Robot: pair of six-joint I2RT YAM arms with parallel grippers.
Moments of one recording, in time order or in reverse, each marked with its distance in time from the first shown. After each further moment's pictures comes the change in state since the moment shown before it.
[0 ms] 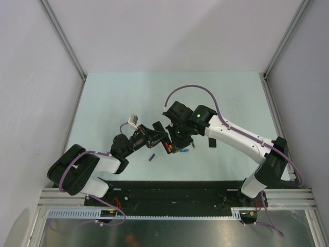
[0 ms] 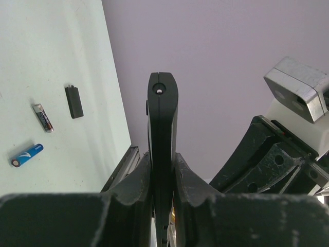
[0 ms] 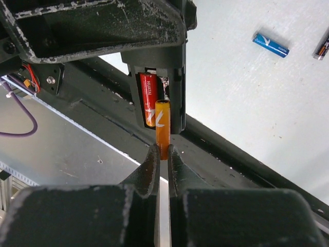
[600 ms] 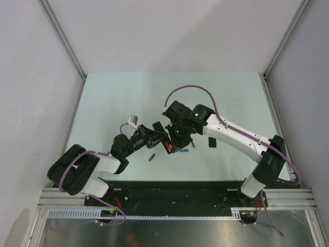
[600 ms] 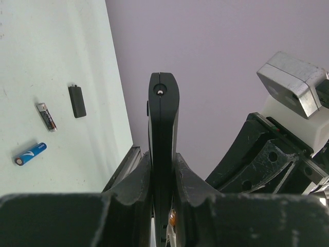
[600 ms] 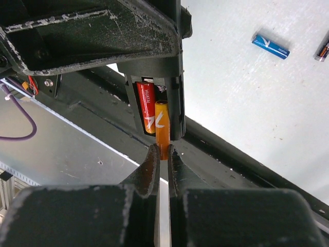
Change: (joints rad) left arm -0.004 0.000 0.000 -0.006 -0.003 0.001; right arm -0.014 0.027 0.000 0.005 -0.011 -0.001
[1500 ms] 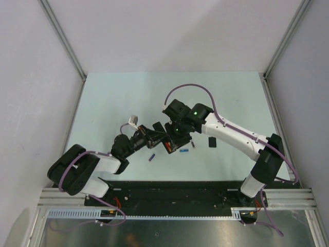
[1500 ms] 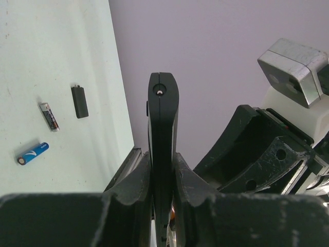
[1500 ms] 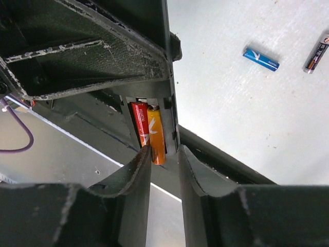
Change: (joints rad) left arm -0.010 0.000 0.000 -0.018 -0.023 -0.001; right arm -0.018 0.023 0.002 0.032 0.017 -0.011
